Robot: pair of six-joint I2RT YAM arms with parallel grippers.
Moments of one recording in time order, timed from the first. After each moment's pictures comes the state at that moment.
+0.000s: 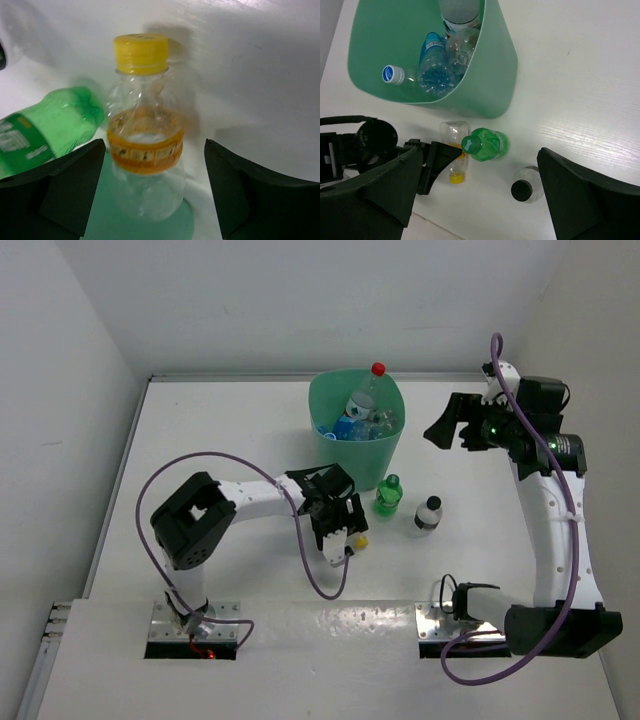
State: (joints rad) left arm -0.89 1.82 1.15 -0.44 0.37 1.94; right arm -0.09 1.16 1.35 -0.81 -0.50 0.08
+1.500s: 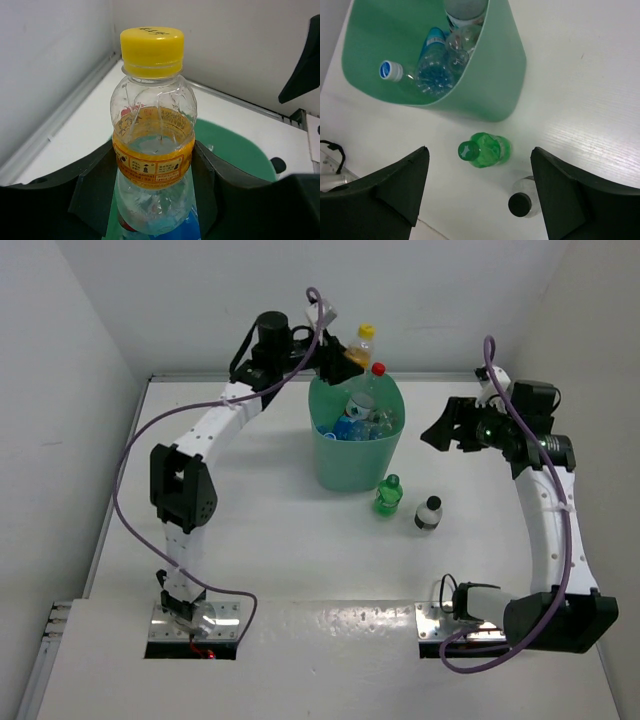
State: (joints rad) left arm -0.42 1.99 1.99 0.03 0.78 -0.09; right arm -0.12 1.19 1.27 -0.71 -0.59 0.06
